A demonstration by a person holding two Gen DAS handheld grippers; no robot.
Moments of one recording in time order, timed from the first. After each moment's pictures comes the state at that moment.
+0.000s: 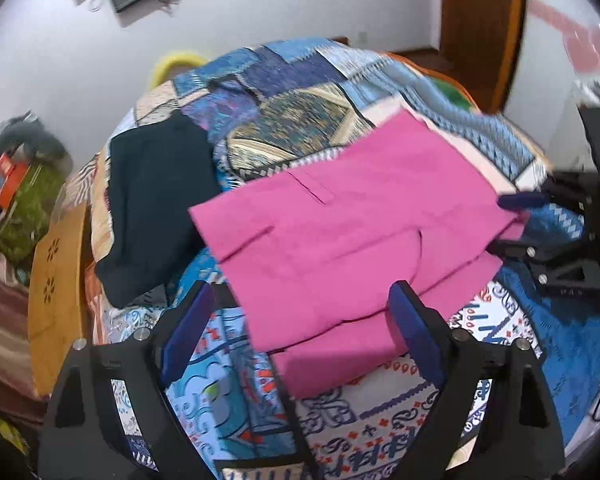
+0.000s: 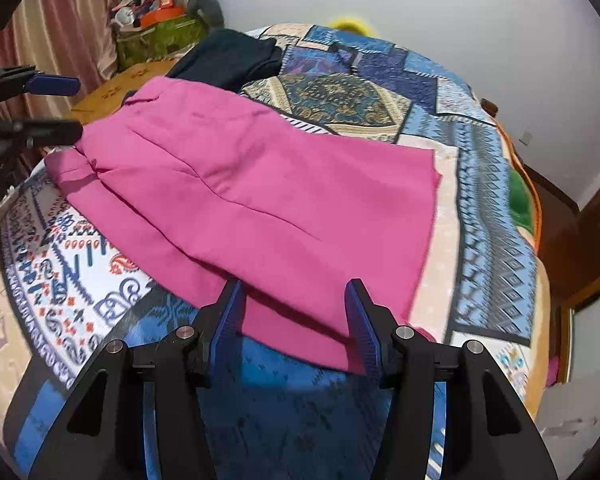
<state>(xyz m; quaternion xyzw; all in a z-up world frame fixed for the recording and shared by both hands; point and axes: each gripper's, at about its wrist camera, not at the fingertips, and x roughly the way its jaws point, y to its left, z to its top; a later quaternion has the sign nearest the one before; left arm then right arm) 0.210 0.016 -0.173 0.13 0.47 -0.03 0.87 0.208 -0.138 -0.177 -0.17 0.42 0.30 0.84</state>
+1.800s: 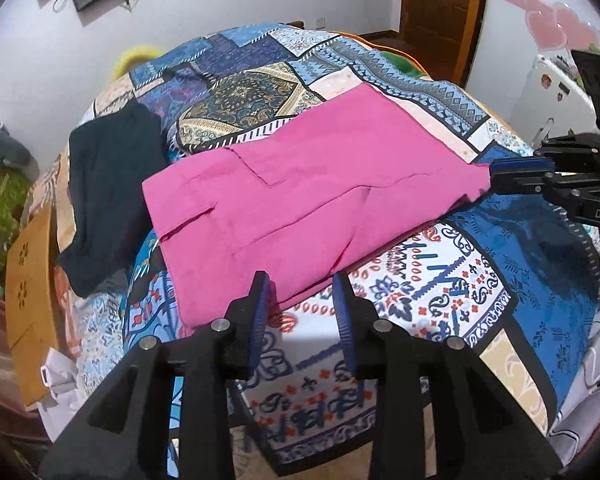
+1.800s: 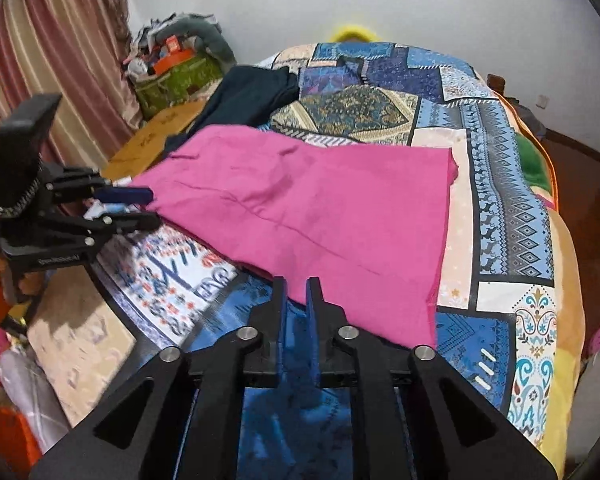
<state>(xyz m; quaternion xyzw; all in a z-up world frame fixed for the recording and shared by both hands) 0.177 0.004 -0.185 0.11 0.49 -0.10 0.86 0.174 -0.170 -0.147 -0.03 0.43 0.35 0.83</state>
